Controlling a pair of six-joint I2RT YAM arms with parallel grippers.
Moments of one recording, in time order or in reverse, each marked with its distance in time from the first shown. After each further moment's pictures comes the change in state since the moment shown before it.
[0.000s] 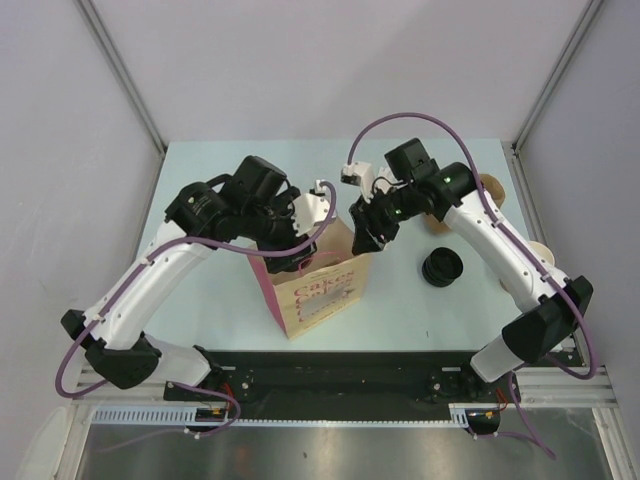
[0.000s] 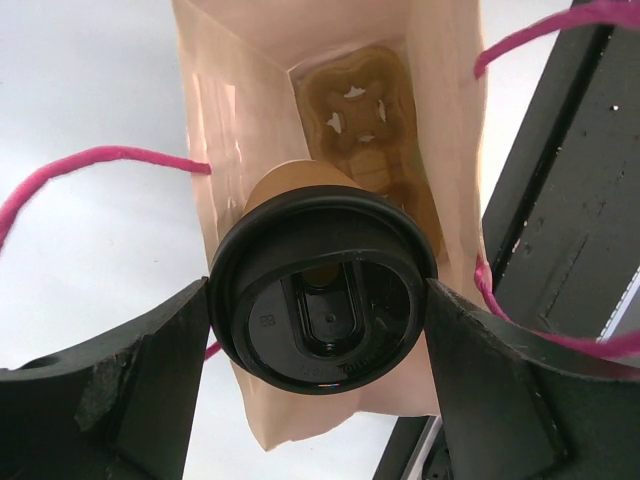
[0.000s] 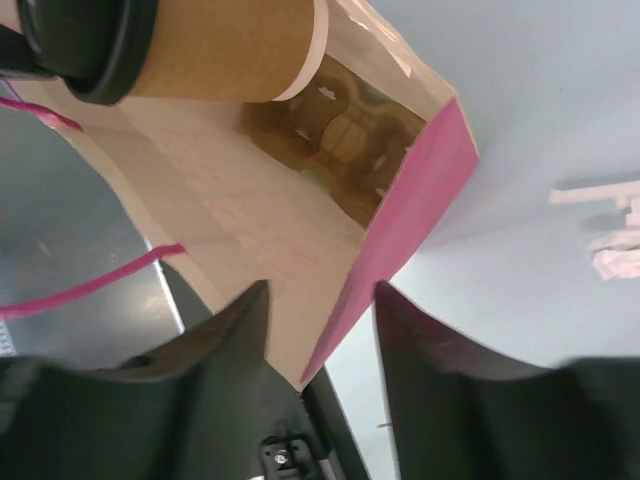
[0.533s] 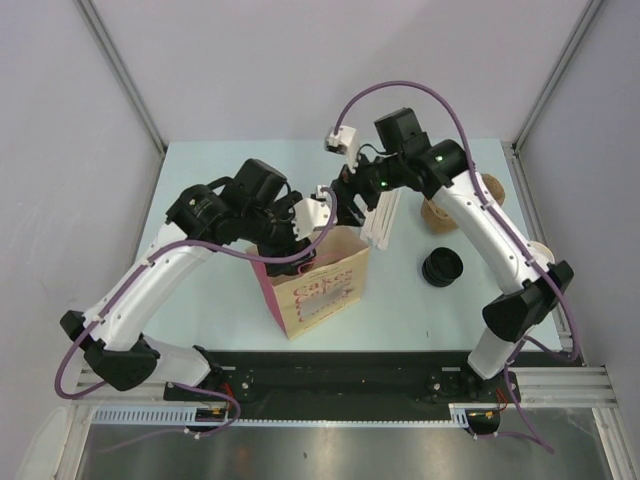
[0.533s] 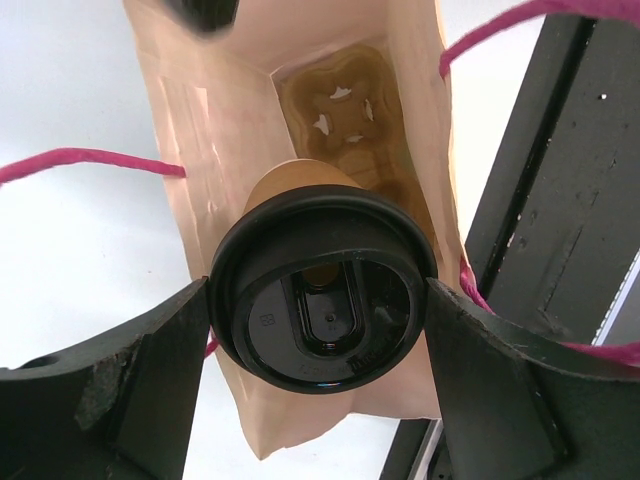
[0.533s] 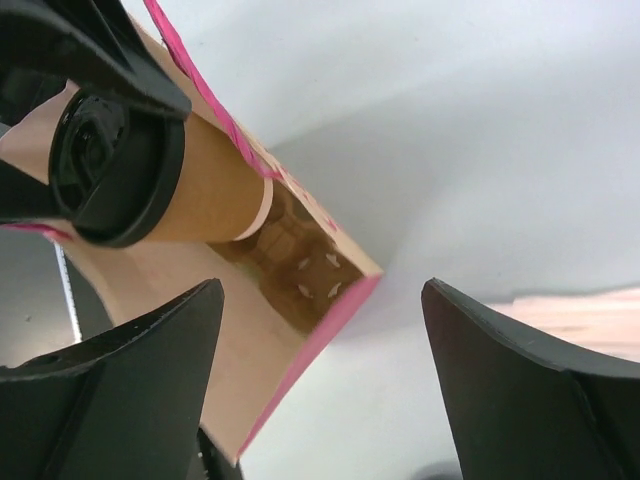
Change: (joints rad) left arm 0.000 -0.012 -0.035 0.008 0.037 0.030; right arm 0.011 0.143 0.286 0.070 0.008 -0.093
